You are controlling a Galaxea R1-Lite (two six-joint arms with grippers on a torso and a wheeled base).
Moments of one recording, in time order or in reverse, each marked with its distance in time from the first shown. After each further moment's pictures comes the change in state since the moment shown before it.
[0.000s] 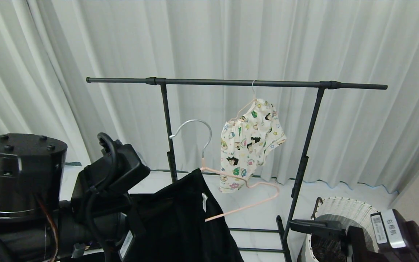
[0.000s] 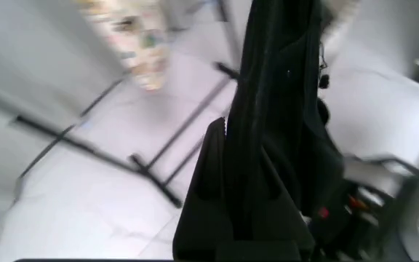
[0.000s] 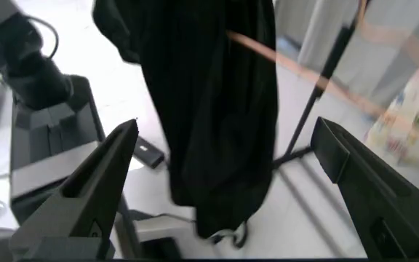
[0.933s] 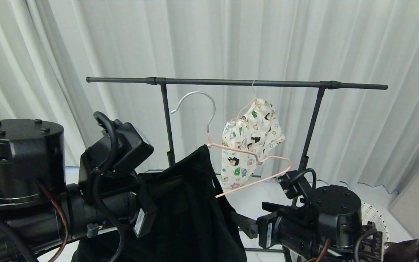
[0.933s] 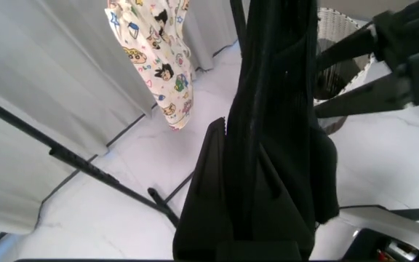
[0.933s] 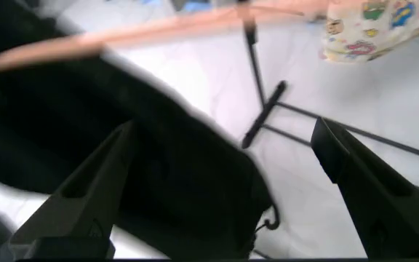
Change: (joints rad) left arm -0.011 0.040 -0.014 -0.175 0.006 0.004; right arm -0.032 0.463 -0.327 0.024 -0.384 0.474
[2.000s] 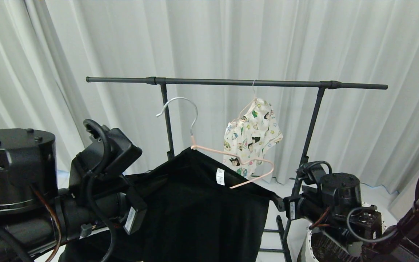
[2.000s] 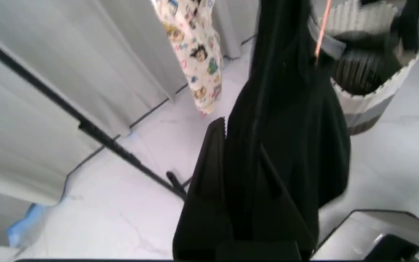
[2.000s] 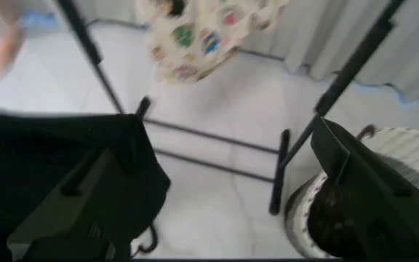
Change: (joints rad) left arm 0.070 -0.020 0.071 -0.035 0.075 0.005; right arm -0.286 0.090 0.020 -0.052 -0.177 -0.284
